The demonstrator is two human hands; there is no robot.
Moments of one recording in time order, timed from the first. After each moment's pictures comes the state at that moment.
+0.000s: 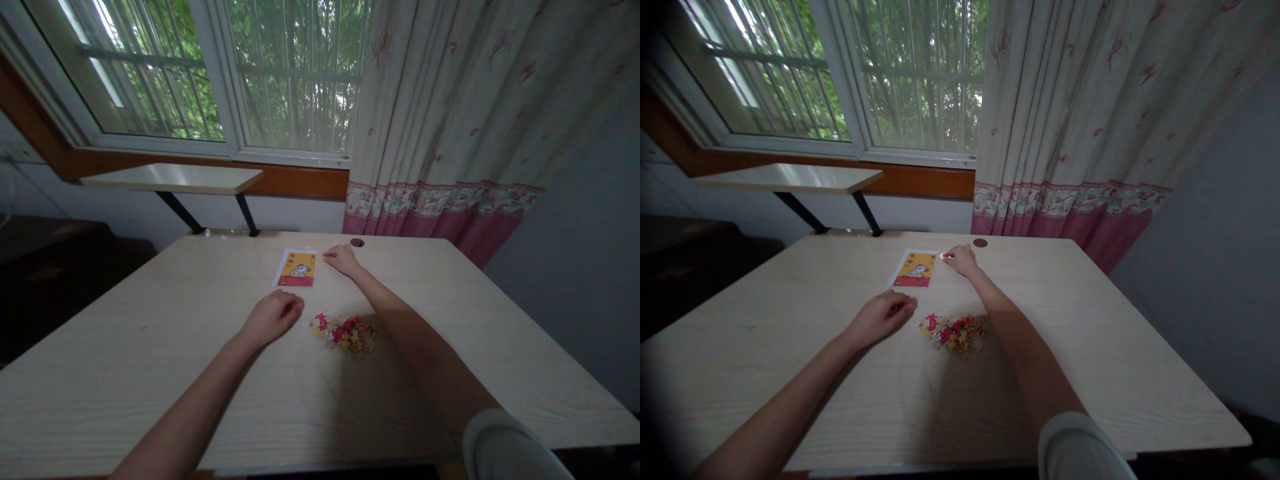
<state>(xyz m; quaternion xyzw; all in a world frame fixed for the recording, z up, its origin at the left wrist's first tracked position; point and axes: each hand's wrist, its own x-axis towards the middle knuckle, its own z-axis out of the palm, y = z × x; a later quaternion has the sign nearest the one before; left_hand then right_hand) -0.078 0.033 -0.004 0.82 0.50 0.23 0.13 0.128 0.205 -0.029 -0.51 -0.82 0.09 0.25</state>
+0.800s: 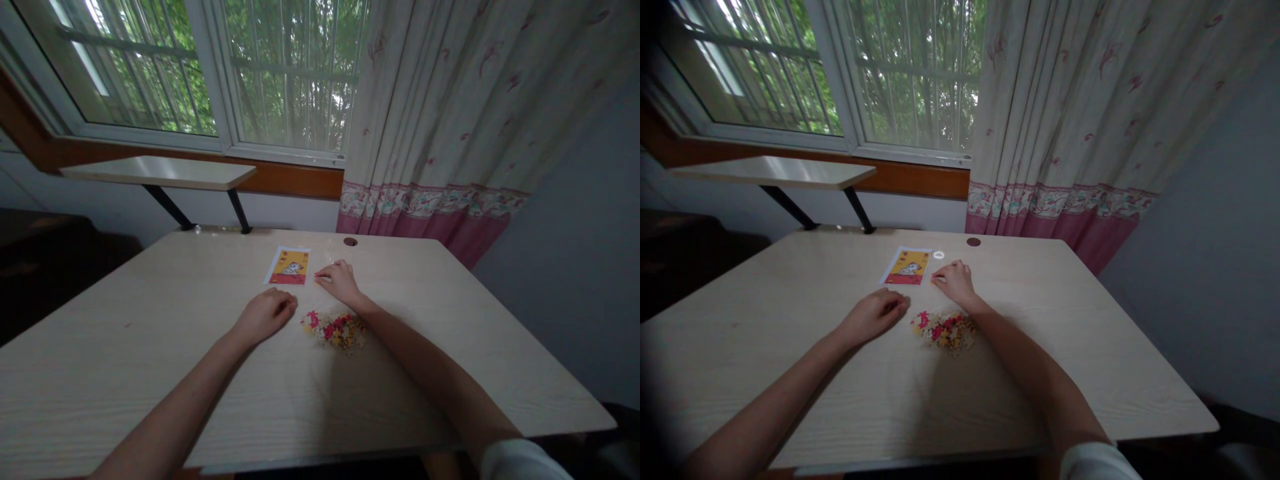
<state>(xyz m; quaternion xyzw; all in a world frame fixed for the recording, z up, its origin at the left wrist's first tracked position) -0.075 0.034 -0.004 0.84 0.49 0.20 0.09 0.132 0.121 -0.032 -0.50 -0.83 0.05 0.26</state>
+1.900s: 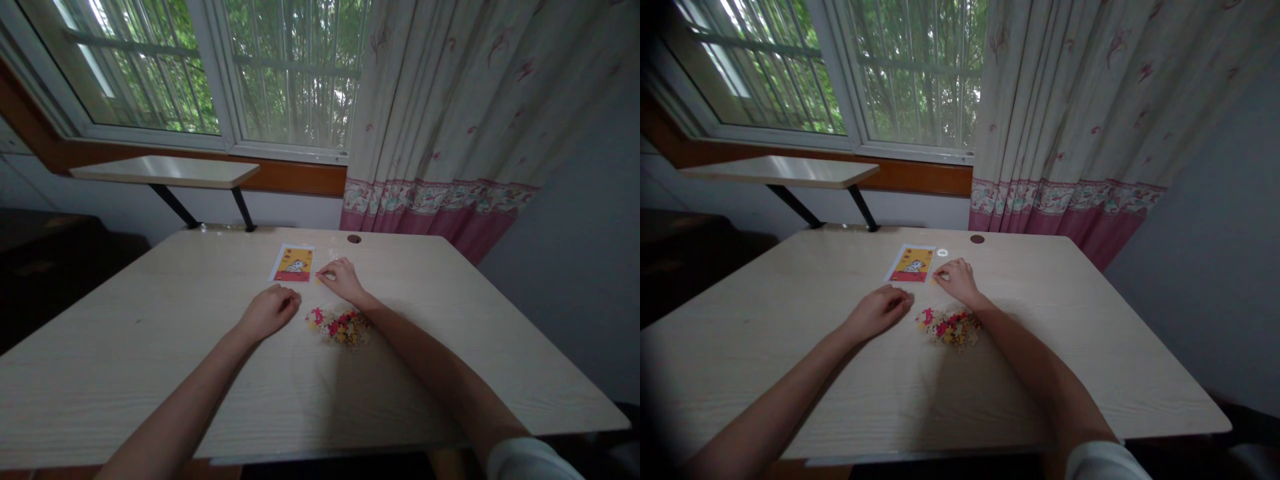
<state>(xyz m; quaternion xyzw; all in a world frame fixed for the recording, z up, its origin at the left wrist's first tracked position) -0.076 0.033 -0.002 0.84 0.50 0.19 0.08 0.129 0.119 -0.032 -0.47 -0.83 0.08 0.30</state>
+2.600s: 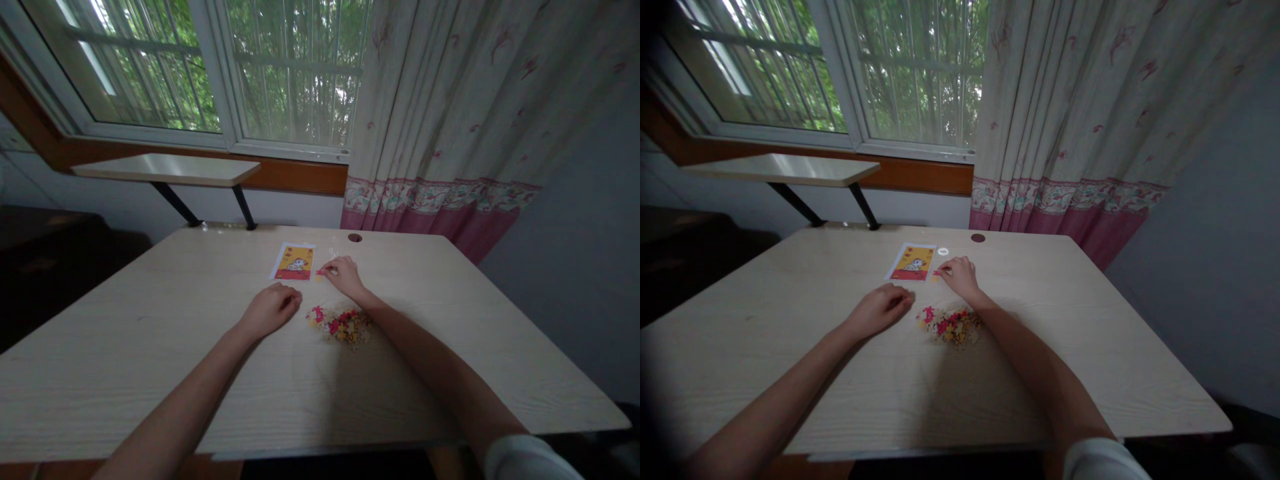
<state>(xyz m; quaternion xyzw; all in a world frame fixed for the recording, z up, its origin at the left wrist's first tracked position) -0.075 0.032 -0.001 0.85 0.49 0.19 0.08 0.130 0.125 -0.034 -0.52 -0.80 0.07 0.28</state>
